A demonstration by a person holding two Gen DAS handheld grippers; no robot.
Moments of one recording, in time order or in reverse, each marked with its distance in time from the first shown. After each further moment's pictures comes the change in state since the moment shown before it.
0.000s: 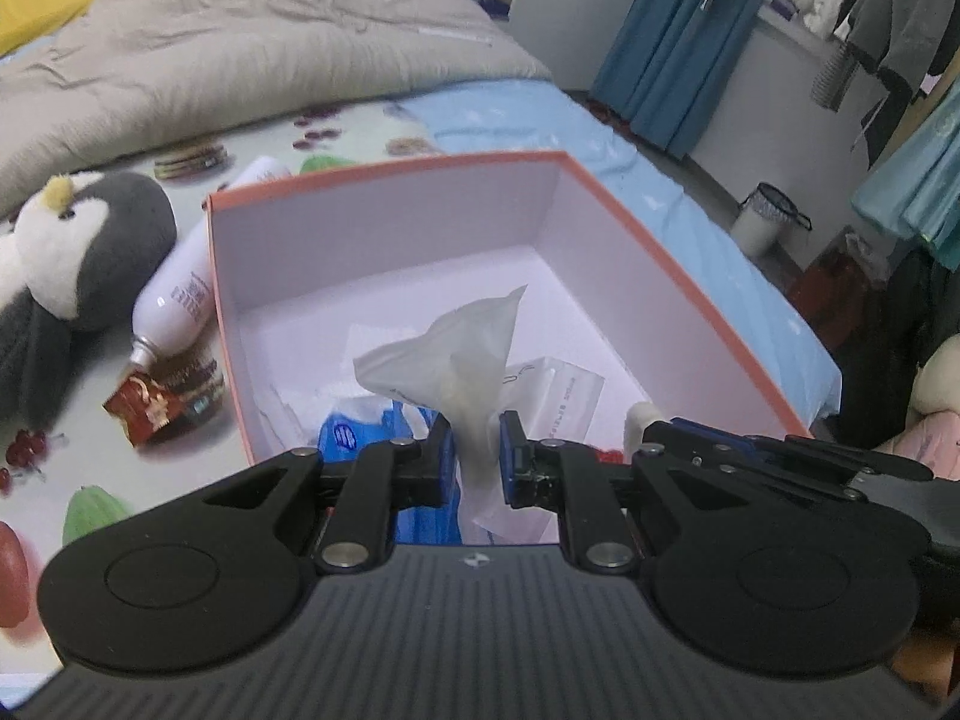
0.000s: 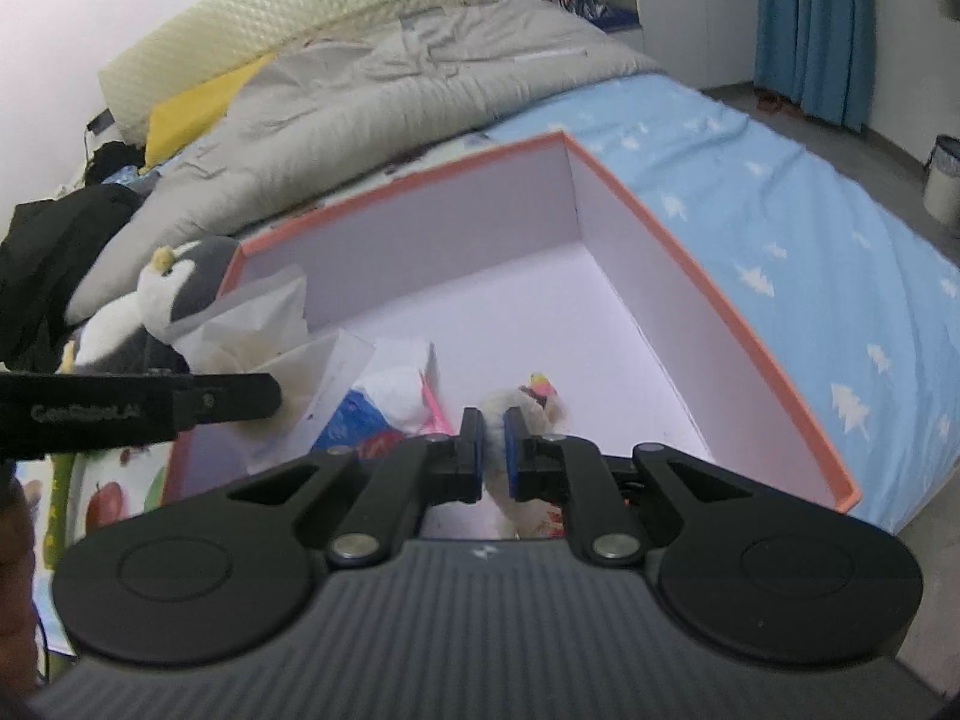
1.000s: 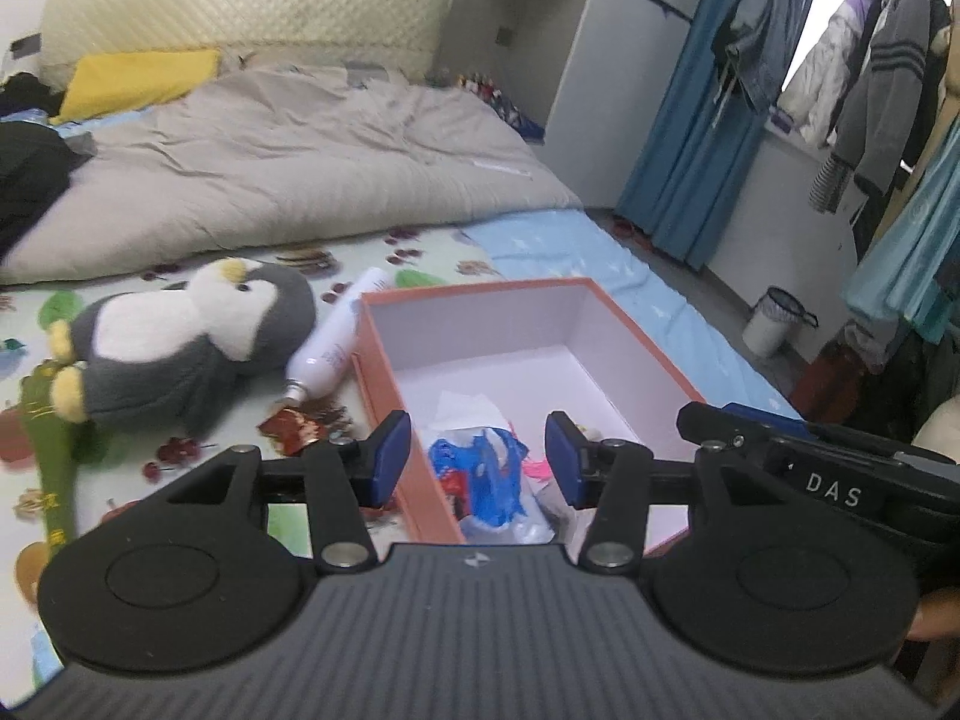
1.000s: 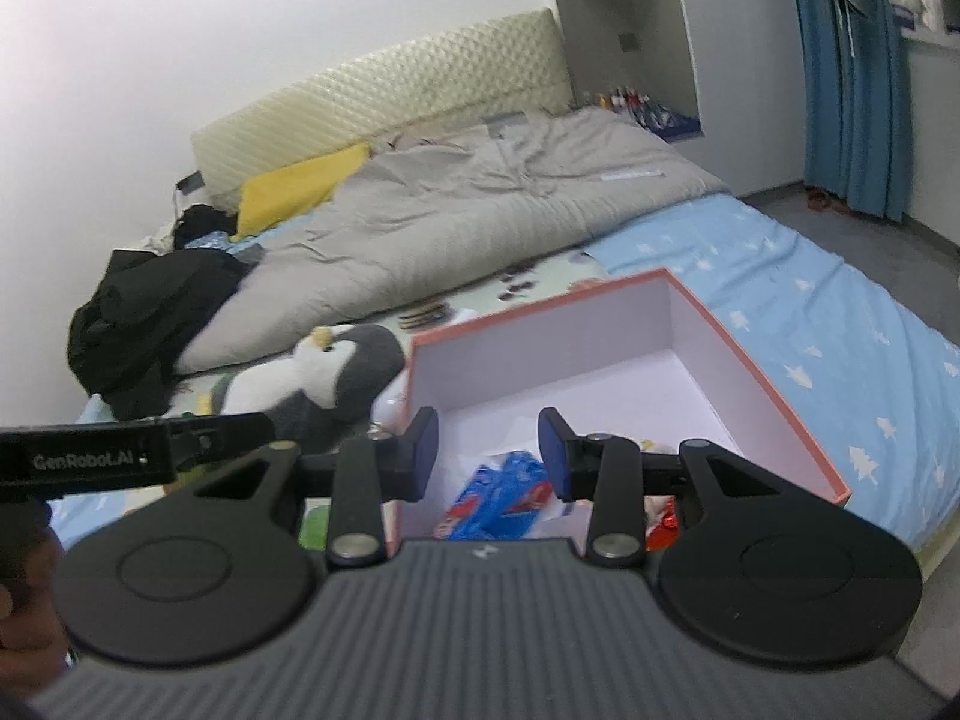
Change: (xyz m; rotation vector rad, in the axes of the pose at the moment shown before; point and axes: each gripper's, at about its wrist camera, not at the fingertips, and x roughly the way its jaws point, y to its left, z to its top) left arm -0.207 0.028 -0.060 -0.038 -0.268 0.062; right arm -0.134 0.077 -0.004 -0.069 -0.210 0.123
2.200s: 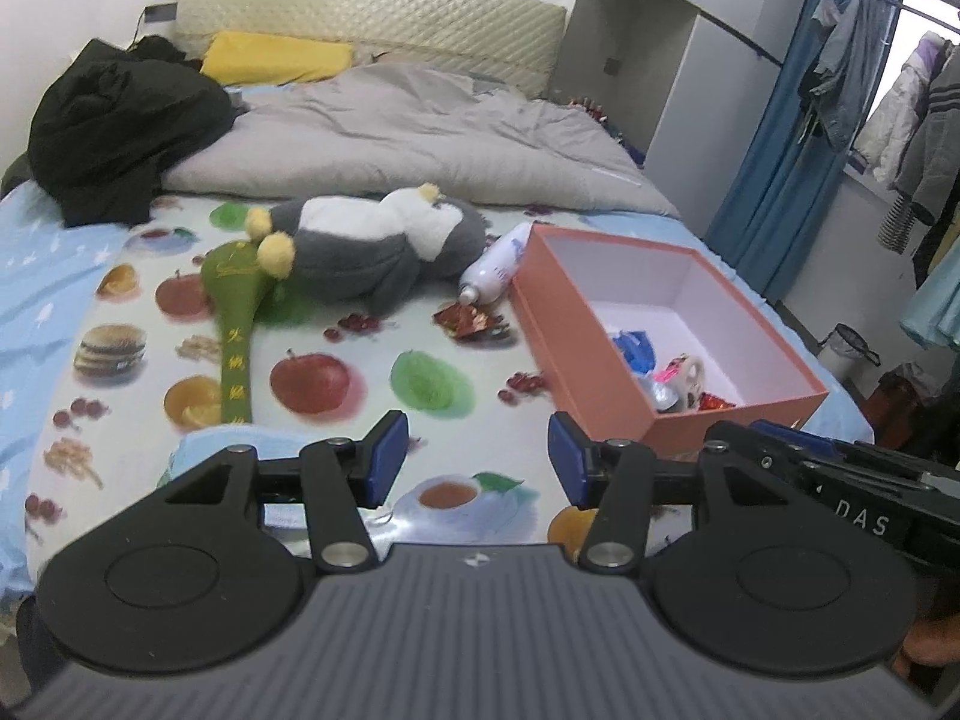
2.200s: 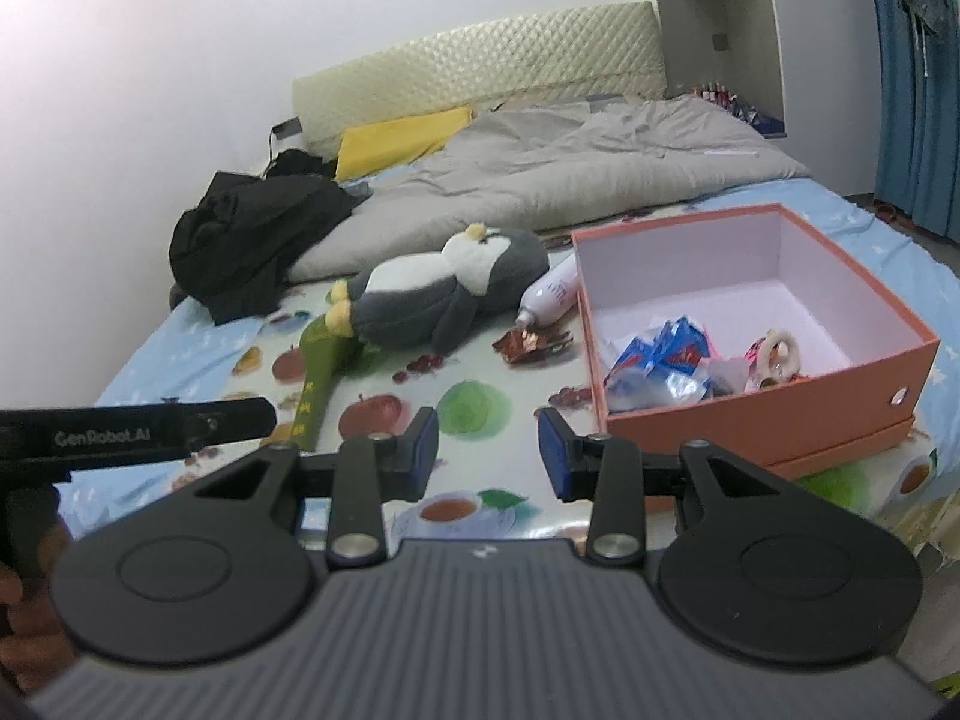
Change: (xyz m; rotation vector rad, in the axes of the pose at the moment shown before) left arm -0.144 0.082 -0.146 -0.121 -0.044 0.157; right arm -0.061 0.108 -0.121 -0.110 0.038 0.118
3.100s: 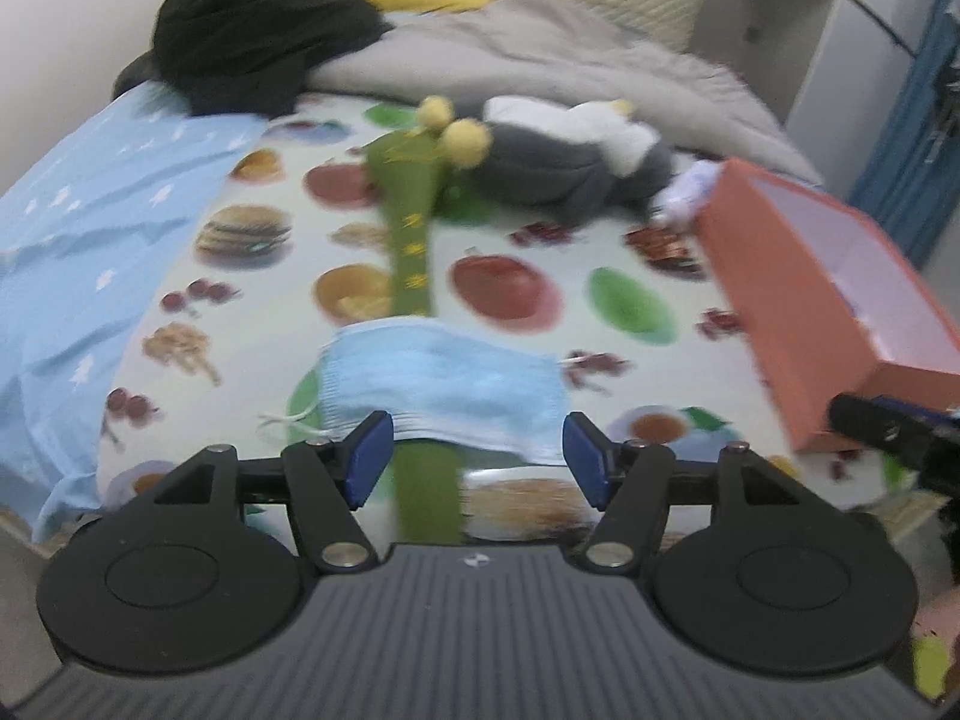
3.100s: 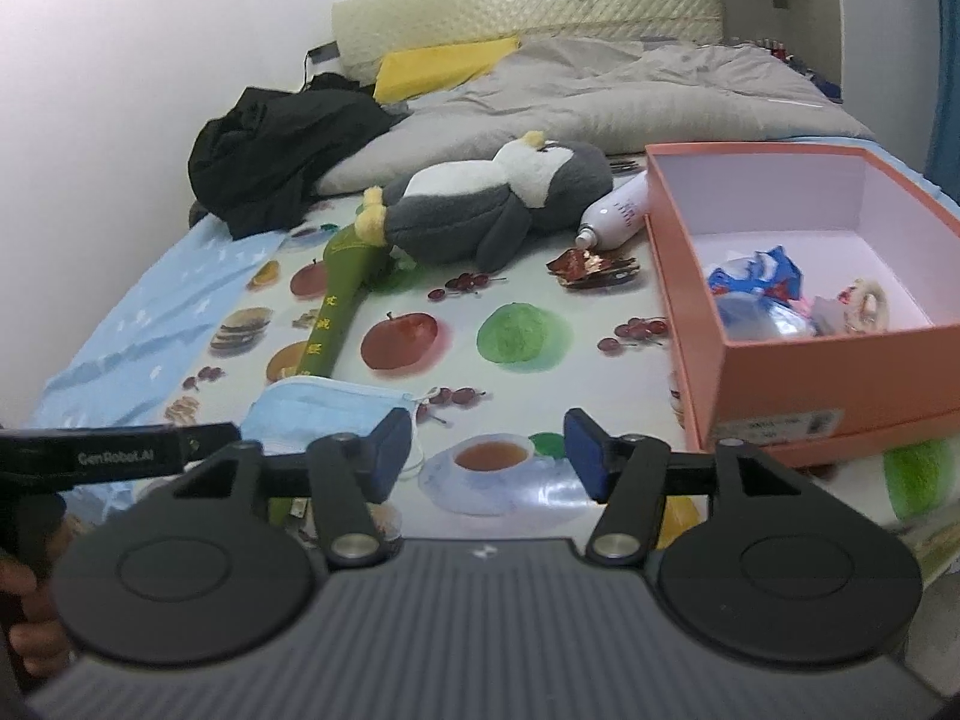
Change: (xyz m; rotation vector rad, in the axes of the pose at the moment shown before) left arm 0.058 0.108 -0.052 -0.123 0.104 0.242; right arm 0.078 0.028 -0.030 -0.079 0.122 0.057
